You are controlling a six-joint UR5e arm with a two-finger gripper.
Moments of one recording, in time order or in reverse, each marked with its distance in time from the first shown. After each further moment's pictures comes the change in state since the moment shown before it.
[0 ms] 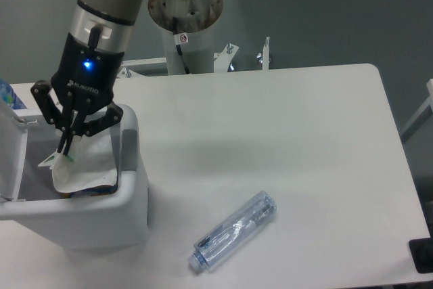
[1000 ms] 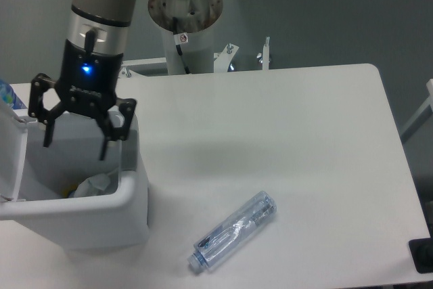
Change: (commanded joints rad) arm 0.072 -0.009 0.055 -0.005 0.247 0.005
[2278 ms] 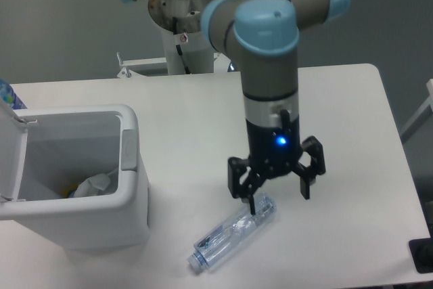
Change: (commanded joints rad) arm 0.233 -0.317 0.164 0.116 0.168 0.012
